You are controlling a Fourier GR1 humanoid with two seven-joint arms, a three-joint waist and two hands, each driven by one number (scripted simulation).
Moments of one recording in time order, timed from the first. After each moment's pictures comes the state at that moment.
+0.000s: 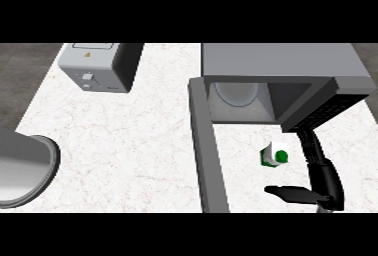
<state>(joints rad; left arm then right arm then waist) 0.54 0.01 0.43 -2.36 0.38 -0.34 0.03 0.05 -0.11 -0.09 -1.29 0.06 0.05 -0.52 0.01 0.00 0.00</state>
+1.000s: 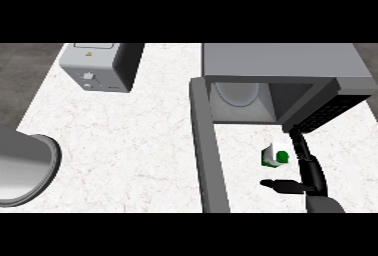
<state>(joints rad) 0.53 0.01 0.45 -2.36 0.41 -0.35 0.05 -0.22 -0.16 -0.18 -0.66 0.13 0.00 -0.91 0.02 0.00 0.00</state>
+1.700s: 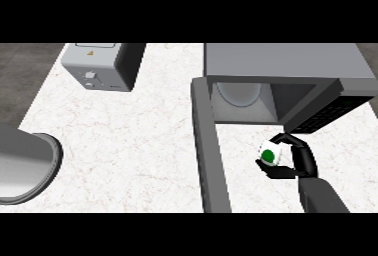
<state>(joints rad) 0.54 0.02 0.45 -2.35 0.42 -0.36 0.05 -0.41 -0.17 -0.22 -0.40 0.16 -0.02 -1.05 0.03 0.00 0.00</state>
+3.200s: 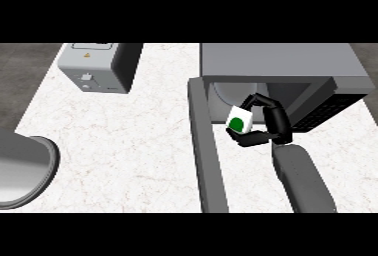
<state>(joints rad) 0.57 0.02 0.60 -2.32 0.54 -0.45 0.06 -0.48 -0.04 -0.09 -0.87 0.15 0.00 -0.69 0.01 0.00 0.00</state>
